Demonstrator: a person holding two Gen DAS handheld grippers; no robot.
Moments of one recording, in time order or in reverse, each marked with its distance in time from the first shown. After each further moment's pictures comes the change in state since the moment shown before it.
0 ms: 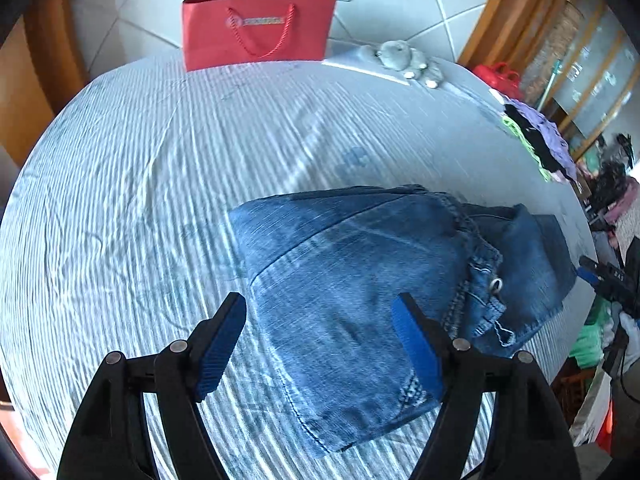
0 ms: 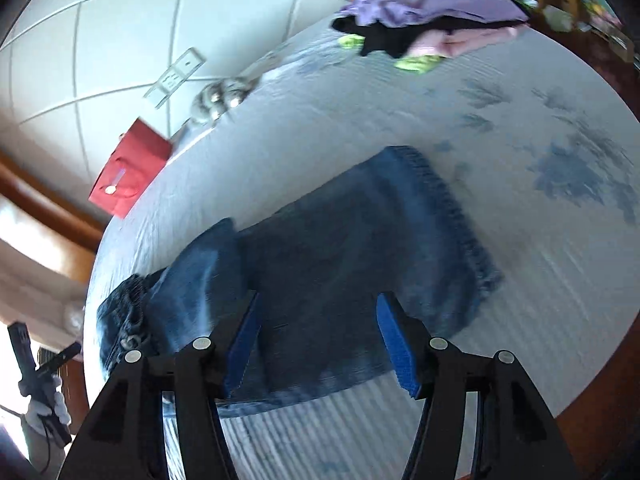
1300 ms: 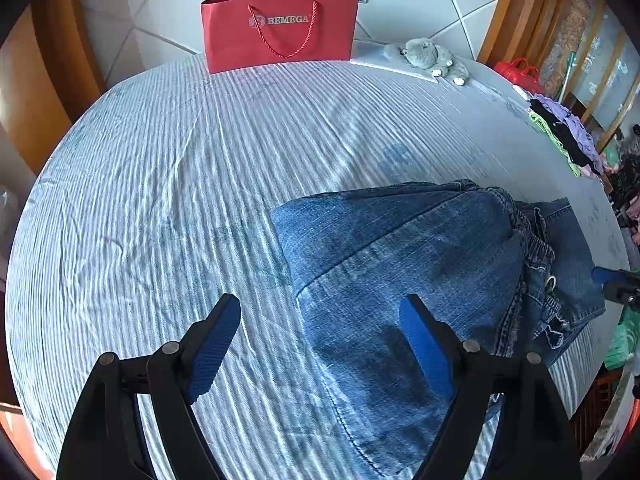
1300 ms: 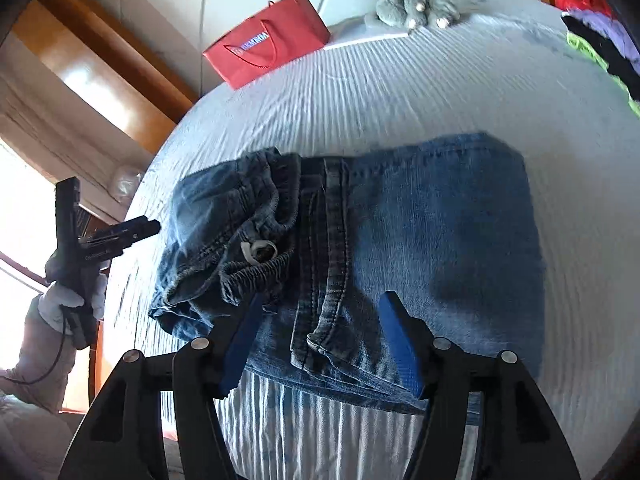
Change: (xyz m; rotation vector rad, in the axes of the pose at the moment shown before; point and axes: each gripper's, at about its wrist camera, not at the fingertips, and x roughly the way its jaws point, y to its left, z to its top) left arm -0.008 0.017 -0.013 0.014 -0.052 0.100; right arm 0.038 0.182 -0.056 -0.494 0.206 0.263
